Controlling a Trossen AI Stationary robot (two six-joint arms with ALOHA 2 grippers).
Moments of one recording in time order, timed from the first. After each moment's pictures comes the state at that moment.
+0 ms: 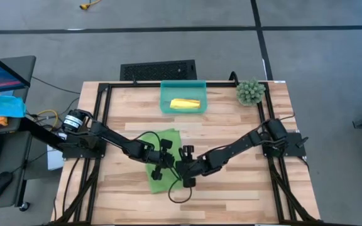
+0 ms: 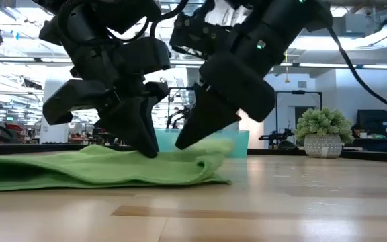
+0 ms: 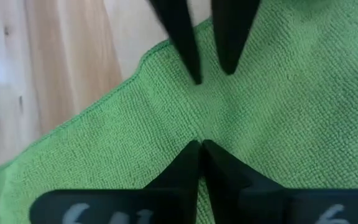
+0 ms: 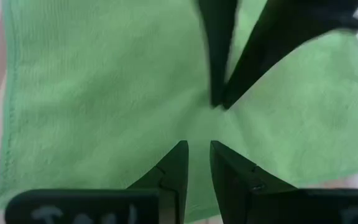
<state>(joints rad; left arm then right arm) -0.29 1.77 0.90 -0.10 -0.20 0.14 0.37 2.05 1.30 -0.23 0.36 0.10</state>
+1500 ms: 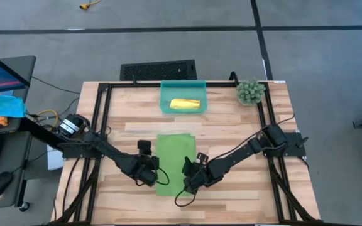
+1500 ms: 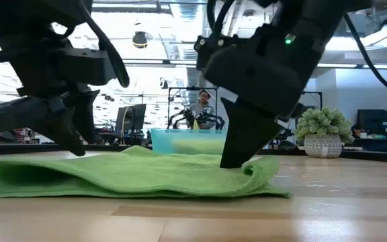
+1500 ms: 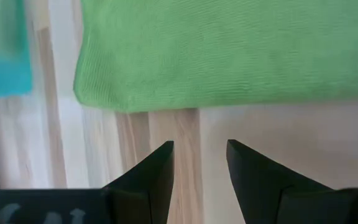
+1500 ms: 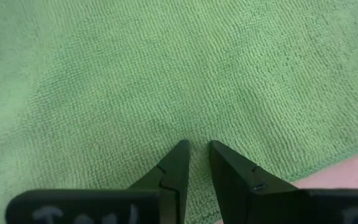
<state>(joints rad) -0.51 1.77 0.96 -0.74 -0.60 -0.40 0.47 2.10 1.36 -0.51 0.35 0.73</state>
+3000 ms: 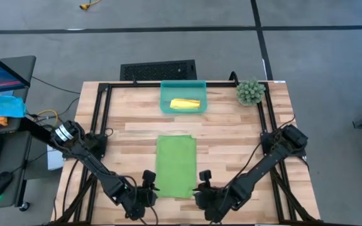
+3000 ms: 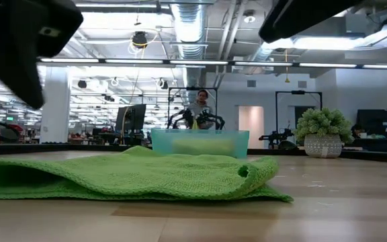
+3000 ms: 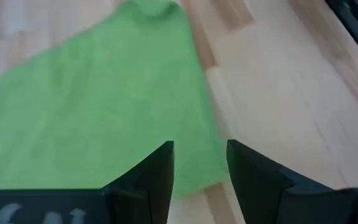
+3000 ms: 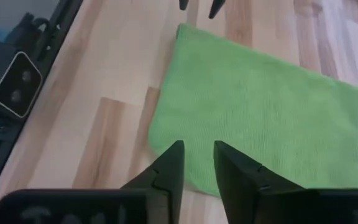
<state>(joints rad) -0.81 1.79 1.05 -0.32 -0.52 -0.30 0.73 1.94 1.40 -0.49 0.54 0.26</state>
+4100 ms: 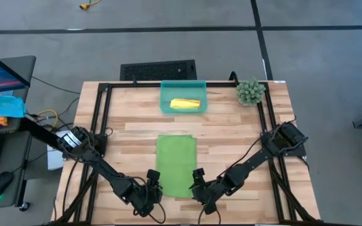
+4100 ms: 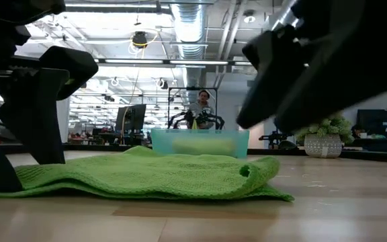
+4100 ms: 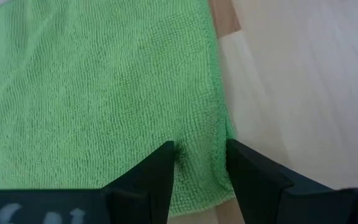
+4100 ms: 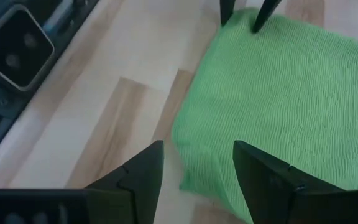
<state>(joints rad) -0.75 1.92 1.06 -0.29 -0.47 -0.35 0.63 1.94 1.13 -0.05 0.26 0.12</state>
